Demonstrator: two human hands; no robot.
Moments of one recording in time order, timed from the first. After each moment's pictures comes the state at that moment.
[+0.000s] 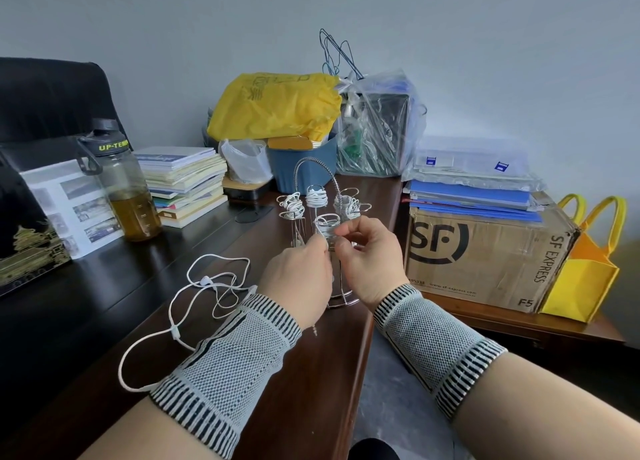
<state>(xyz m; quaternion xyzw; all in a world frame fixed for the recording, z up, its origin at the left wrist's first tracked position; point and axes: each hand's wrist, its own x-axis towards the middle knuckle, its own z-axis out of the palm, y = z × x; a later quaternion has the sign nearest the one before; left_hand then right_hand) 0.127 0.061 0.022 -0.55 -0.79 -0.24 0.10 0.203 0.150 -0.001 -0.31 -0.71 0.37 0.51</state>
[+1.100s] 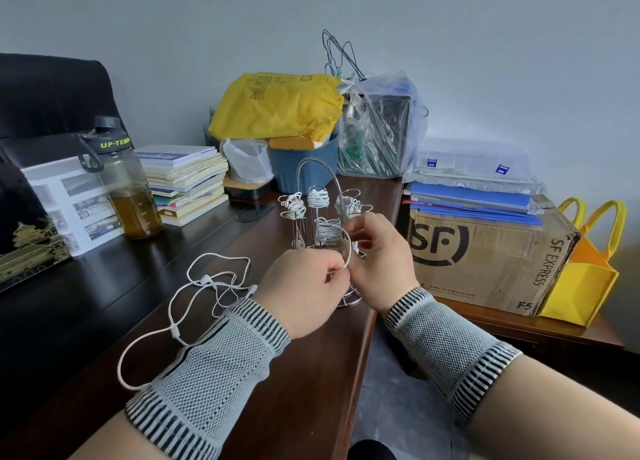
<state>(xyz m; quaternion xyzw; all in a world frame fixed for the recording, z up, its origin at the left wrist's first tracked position) 0.129 0.045 0.029 -0.62 -0.73 -0.30 0.00 0.217 0.157 -0.005 -0.24 -0.78 0.21 0.53</state>
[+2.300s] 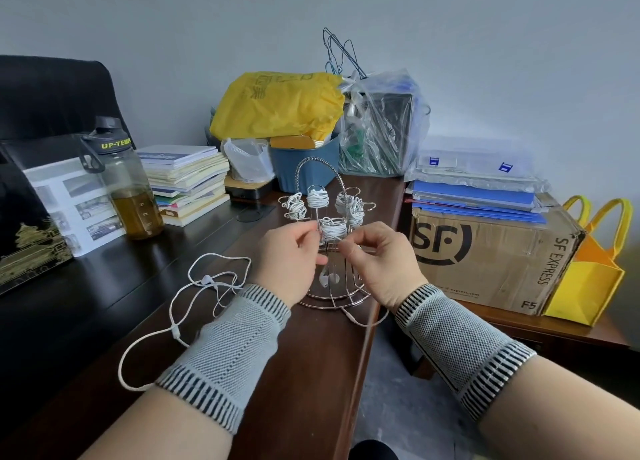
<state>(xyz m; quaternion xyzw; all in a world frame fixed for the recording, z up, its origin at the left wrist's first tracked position) 0.105 0.077 0.019 -0.43 -0.73 -0.53 -0.09 0.224 0.160 0.001 -0.28 -0.77 0.35 0.46</state>
